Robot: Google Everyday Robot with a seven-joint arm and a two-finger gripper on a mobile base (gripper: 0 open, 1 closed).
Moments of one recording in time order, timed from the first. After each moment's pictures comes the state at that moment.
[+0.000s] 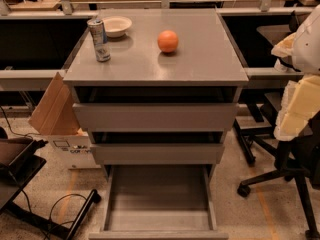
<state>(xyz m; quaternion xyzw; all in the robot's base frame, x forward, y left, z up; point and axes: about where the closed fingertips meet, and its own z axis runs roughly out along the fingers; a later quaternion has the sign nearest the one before) 0.438 -0.216 0.977 -0.60 0.78 -0.04 0.16</state>
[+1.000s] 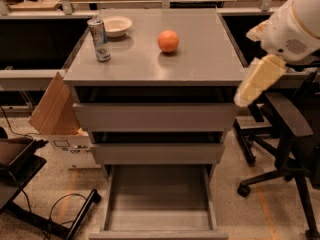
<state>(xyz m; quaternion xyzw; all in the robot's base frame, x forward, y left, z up) 0.528 -0.190 0.967 -0.58 0.77 0.02 0.27</state>
